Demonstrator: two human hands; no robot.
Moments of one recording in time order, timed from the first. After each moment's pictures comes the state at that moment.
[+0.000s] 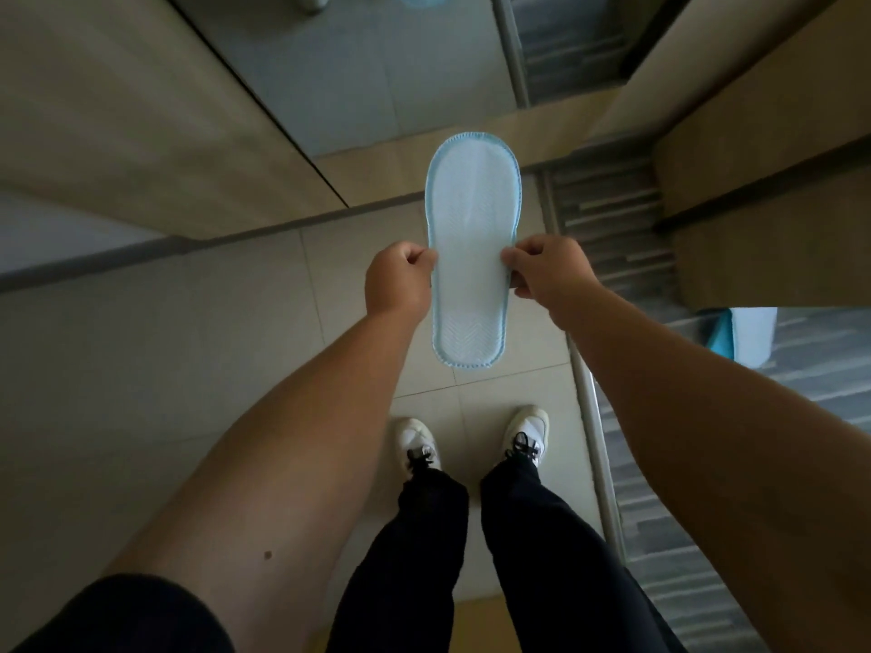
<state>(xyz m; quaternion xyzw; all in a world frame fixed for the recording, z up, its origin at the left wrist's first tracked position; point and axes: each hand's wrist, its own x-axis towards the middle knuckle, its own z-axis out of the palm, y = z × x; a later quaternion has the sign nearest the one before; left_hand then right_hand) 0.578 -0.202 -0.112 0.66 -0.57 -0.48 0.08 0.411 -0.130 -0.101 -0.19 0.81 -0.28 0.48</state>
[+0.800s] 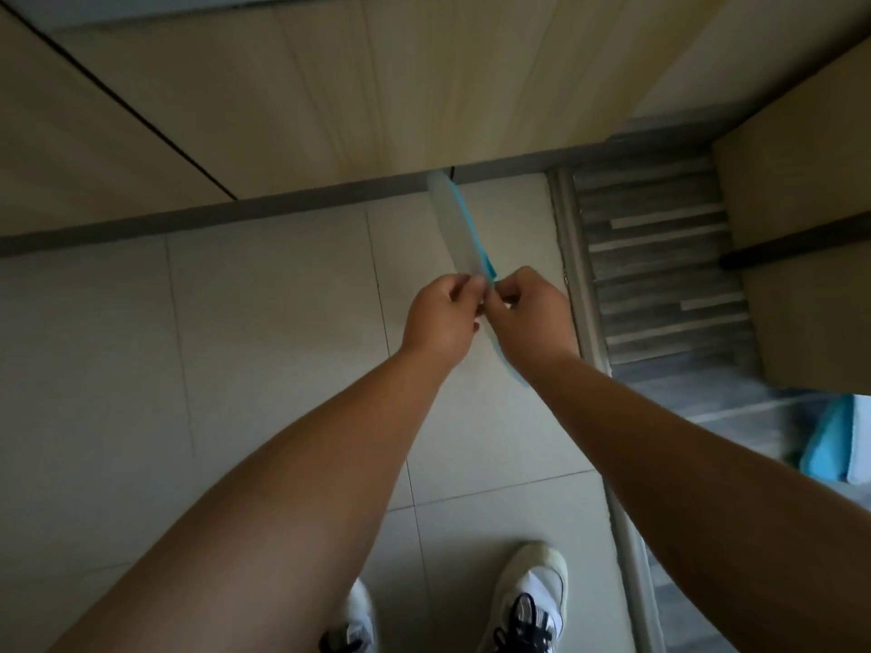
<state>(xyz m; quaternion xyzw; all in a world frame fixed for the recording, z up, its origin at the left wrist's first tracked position) 0.470 -0.197 -0.419 0.58 -0.48 -0.65 0.12 0.378 -0.143 -0.408 -0.33 0.86 -0.25 0.32</state>
